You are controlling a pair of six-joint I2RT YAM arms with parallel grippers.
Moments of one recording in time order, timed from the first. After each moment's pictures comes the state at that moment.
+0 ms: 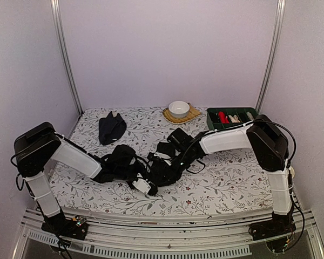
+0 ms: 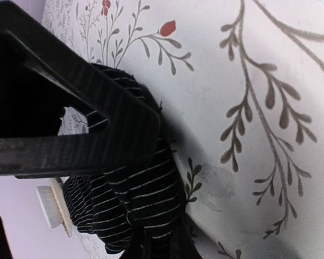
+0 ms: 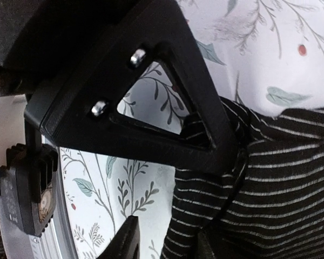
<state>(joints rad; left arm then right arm) -0.82 1.79 0.64 0.43 0.17 1.57 0.87 2.19 1.49 -0.44 -0.70 -0.15</state>
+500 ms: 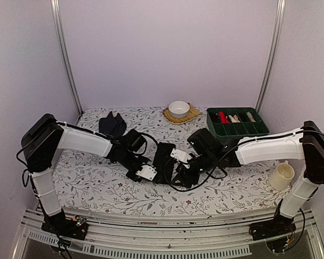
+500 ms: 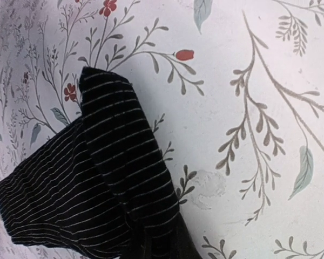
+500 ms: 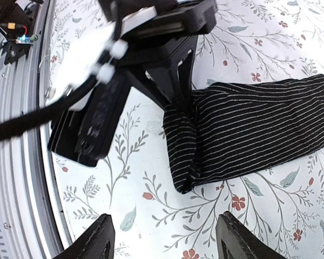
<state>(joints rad) -0.77 1.86 1.03 -0.27 0.34 1.38 0.93 1.69 1.06 -0.25 -0.32 -0.18</state>
